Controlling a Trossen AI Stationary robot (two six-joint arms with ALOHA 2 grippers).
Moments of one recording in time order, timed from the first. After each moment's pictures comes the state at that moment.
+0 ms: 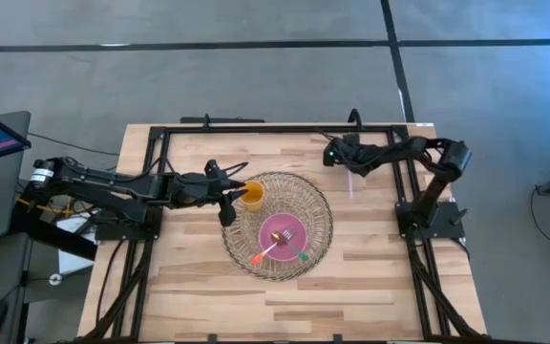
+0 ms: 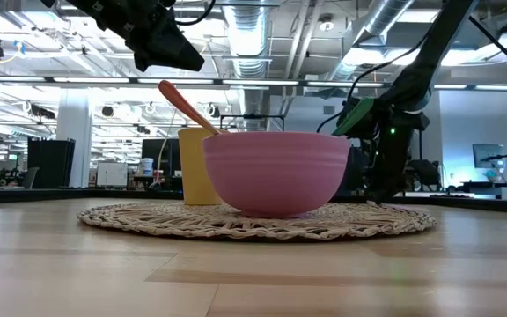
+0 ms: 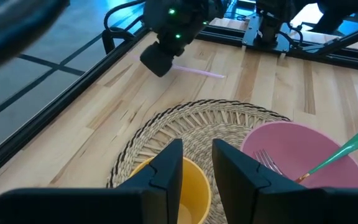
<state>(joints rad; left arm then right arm) -0.11 0.94 0.72 -0.09 -0.41 -0.16 -0.54 1.72 0.69 -0.15 0.57 0.87</state>
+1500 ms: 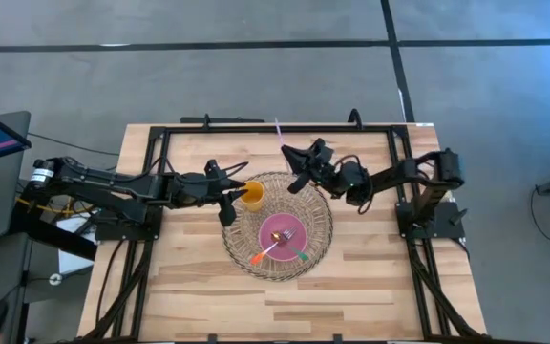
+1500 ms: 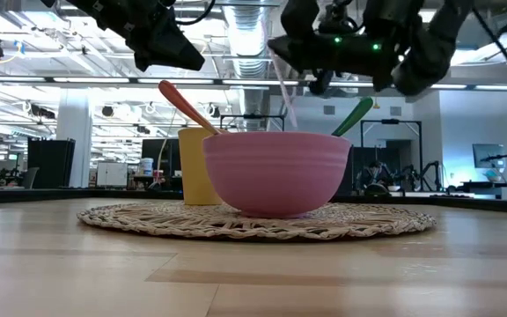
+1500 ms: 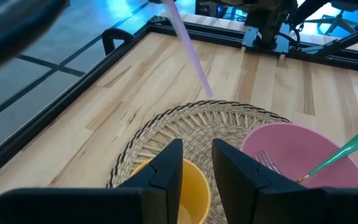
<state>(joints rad) -0.11 0.94 0.72 -0.08 -0.41 -0.16 -0.11 1.75 0.70 1.48 0.38 0.17</state>
